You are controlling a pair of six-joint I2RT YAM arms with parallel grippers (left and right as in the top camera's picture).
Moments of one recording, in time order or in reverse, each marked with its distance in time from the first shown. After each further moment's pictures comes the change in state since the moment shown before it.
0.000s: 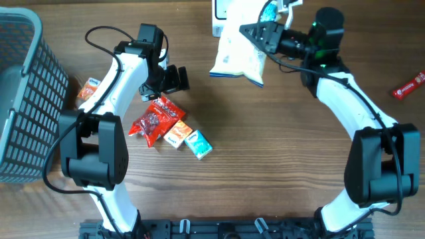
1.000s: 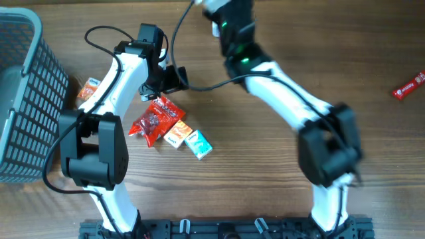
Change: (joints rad) left arm 0.000 0.000 0.000 0.002 -0.011 0.000; right arm 0.415 0.304 0.386 0.114 1.476 -1.593
